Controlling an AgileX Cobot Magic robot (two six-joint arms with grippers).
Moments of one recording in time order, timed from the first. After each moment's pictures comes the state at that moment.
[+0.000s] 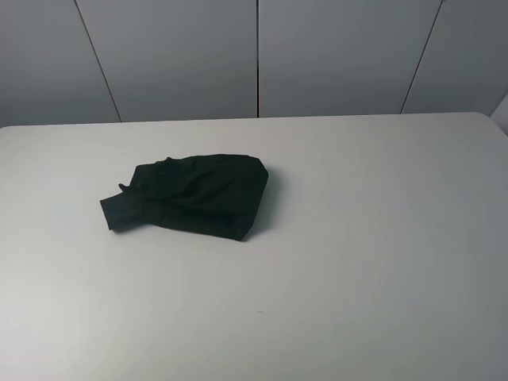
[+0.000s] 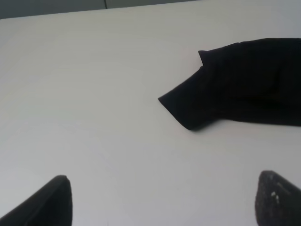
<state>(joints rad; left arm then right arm) -0.12 0.27 -0.72 0.01 1.13 -0.04 0.51 0.19 -0.66 -0.01 1.15 0.05</state>
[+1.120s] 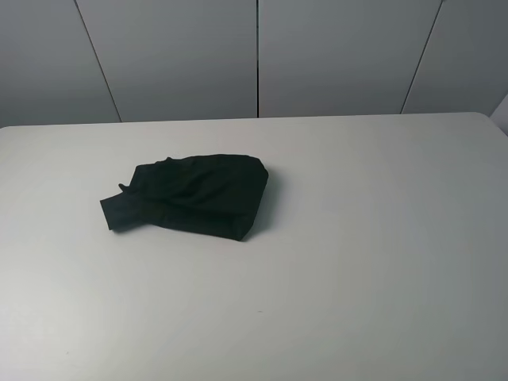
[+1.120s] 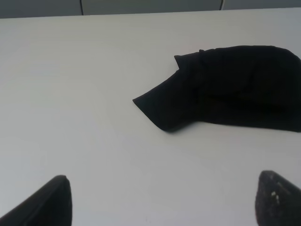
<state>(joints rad) -0.12 0.00 -0.51 -0.06 1.08 -0.05 0.50 0.00 -0.51 0.04 1.10 0.00</state>
